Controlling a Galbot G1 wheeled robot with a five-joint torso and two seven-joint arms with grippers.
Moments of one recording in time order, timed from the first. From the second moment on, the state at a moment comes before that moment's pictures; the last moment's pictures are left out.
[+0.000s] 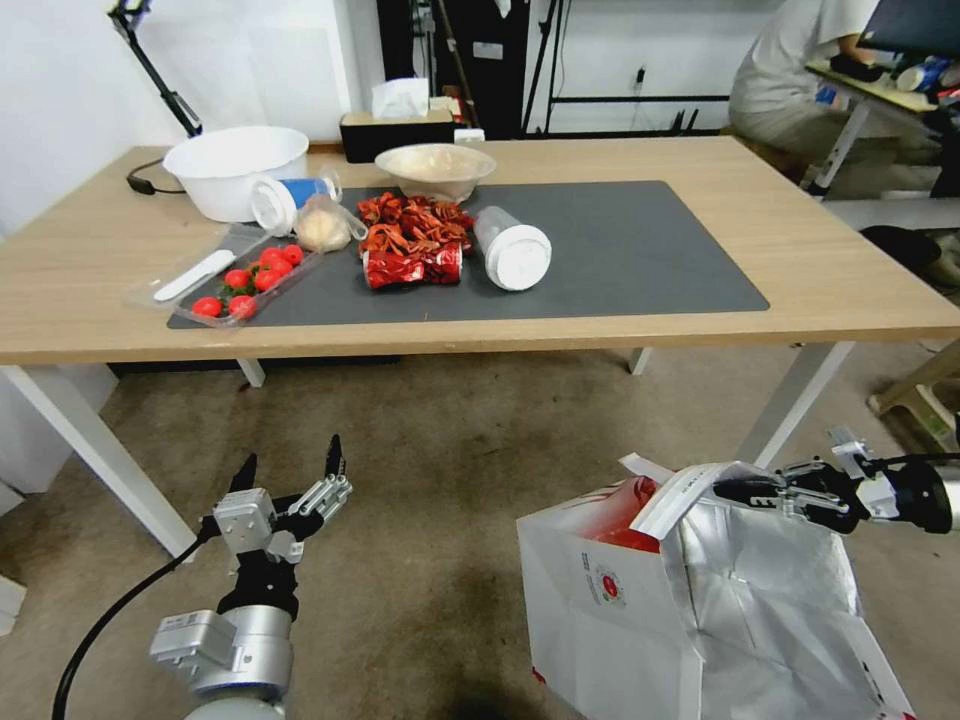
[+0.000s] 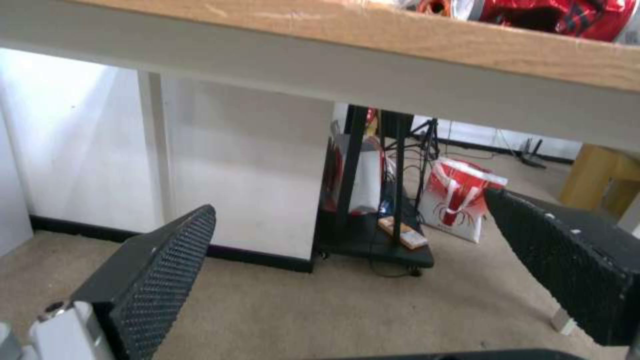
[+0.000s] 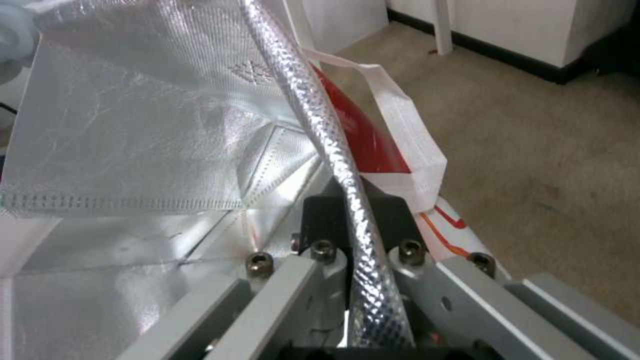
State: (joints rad) left arm 1.84 -1.41 -0.47 -2.37 -0.30 -0.04 -0.25; right arm -1.45 0.46 0.80 1.66 0.84 -0.30 -1.34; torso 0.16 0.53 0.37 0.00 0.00
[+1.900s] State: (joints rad) left arm 1.84 -1.41 -0.47 -2.37 -0.30 -0.03 -0.26; right arm -1.45 0.45 0.80 1.67 0.84 -0.30 -1.34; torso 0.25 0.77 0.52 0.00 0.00
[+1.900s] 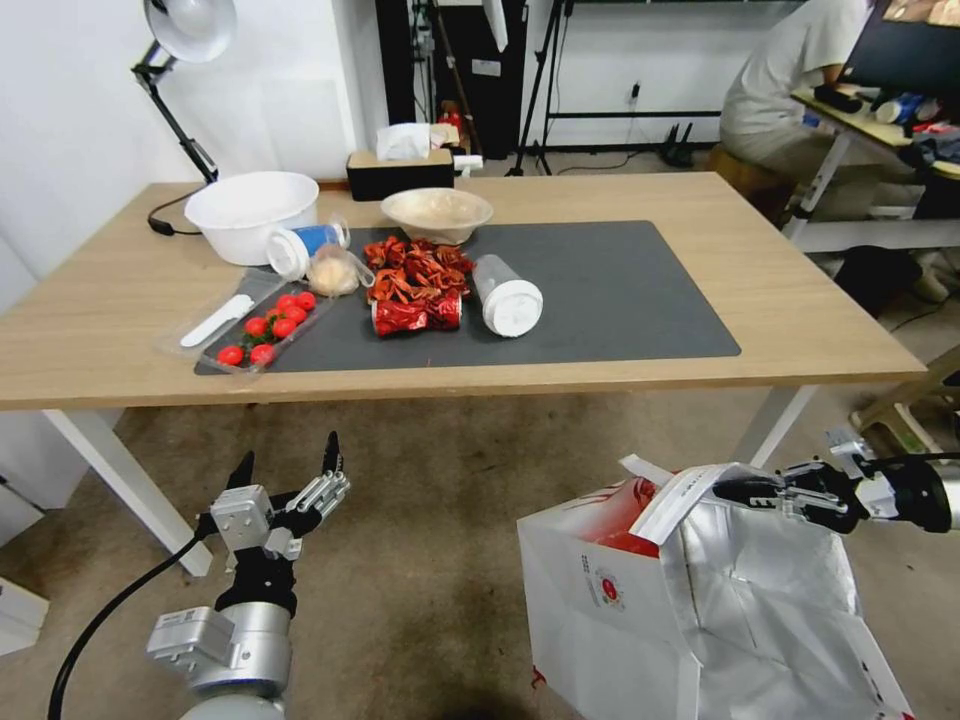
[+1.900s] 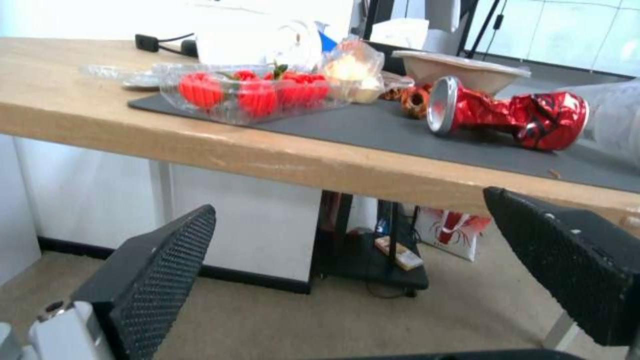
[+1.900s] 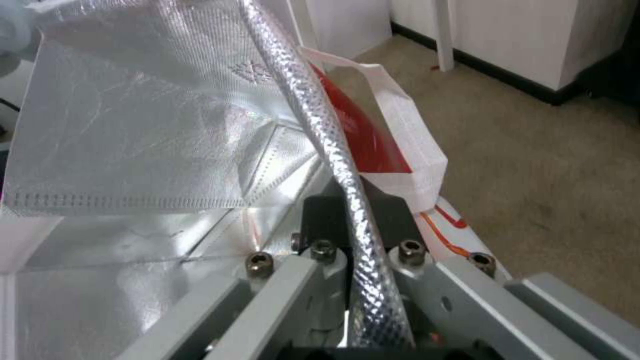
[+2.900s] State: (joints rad) left arm 1.84 -1.41 -0.47 -2.36 -0.30 -0.04 -0.28; right arm -1.45 0.45 0.79 1.66 0.84 -0.30 -1.34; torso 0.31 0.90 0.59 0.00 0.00
